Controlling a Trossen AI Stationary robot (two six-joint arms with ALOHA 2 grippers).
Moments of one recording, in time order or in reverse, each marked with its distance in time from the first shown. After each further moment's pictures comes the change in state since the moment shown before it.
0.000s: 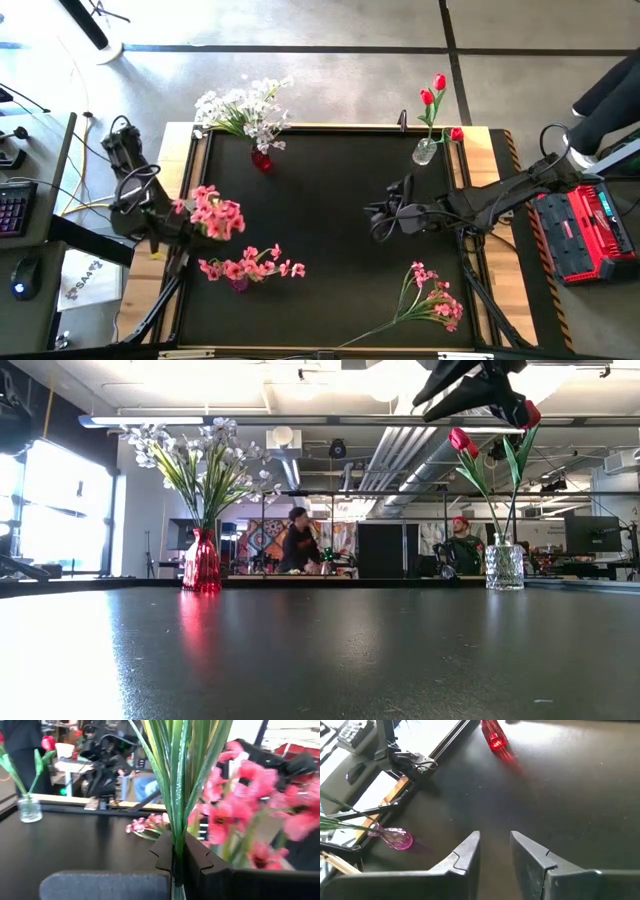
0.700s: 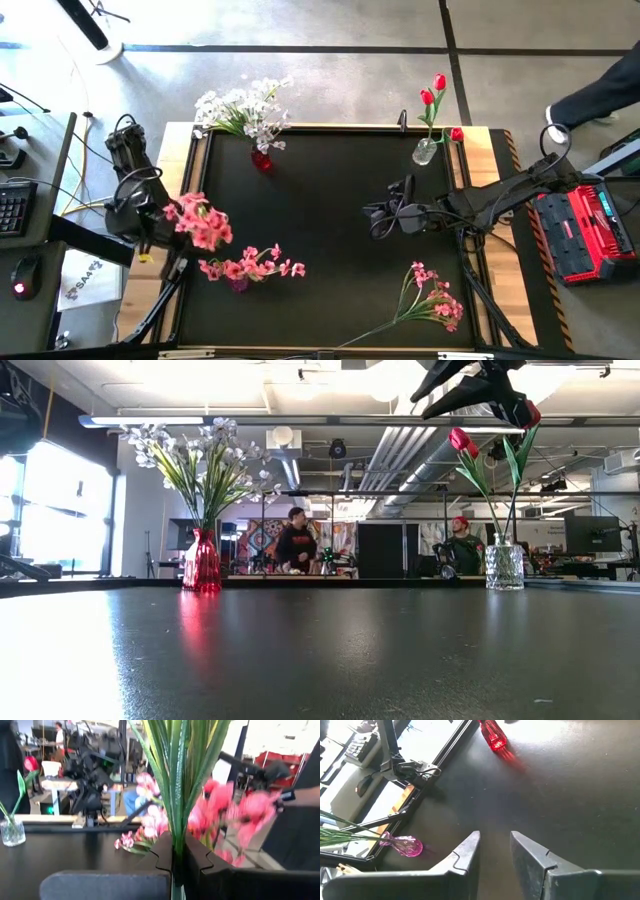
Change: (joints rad) left arm -0.070 0.015 -0.023 0.150 -0.012 0.126; right arm 0.001 0.000 0.000 0.020 0.002 0.083
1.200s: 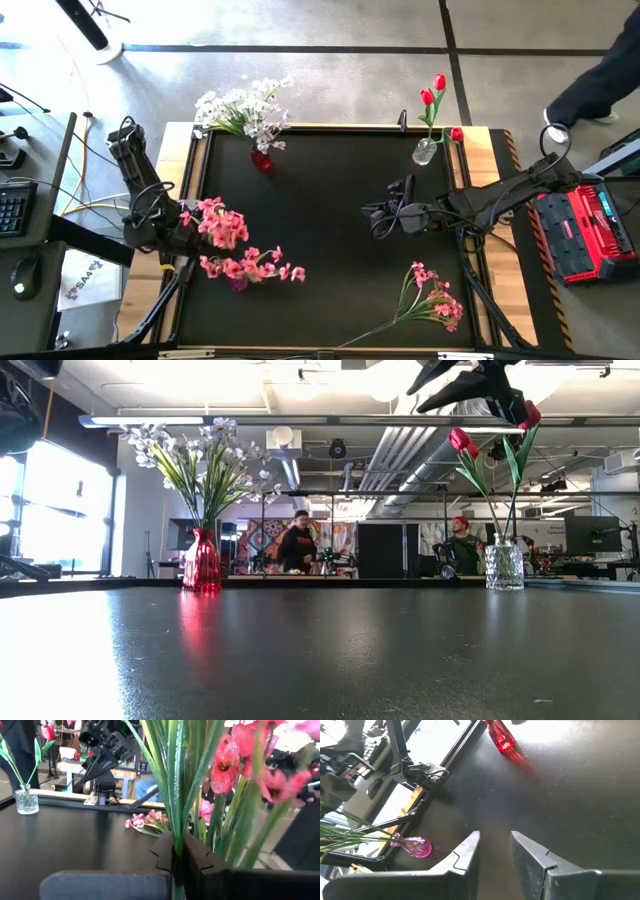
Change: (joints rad) left arm 0.000 0.008 -0.208 0.159 -0.074 -0.104; right arm 0.002 0.000 0.000 0.040 -0.008 -0.004
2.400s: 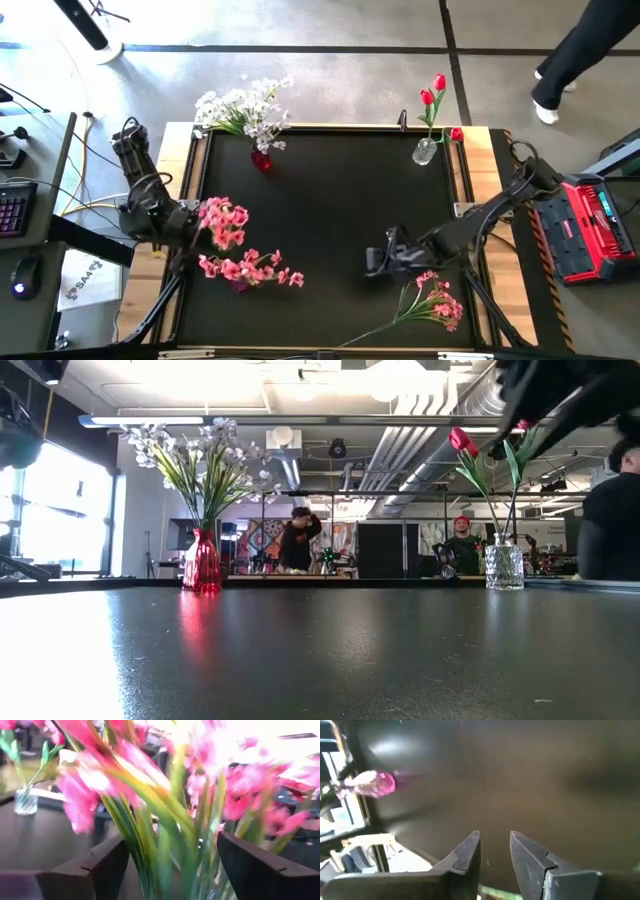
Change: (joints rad) left arm 0.000 -0.117 -0.027 0.020 -0.010 -0.012; right arm 0.238 0.228 0.016 -0.118 -0.300 0.871
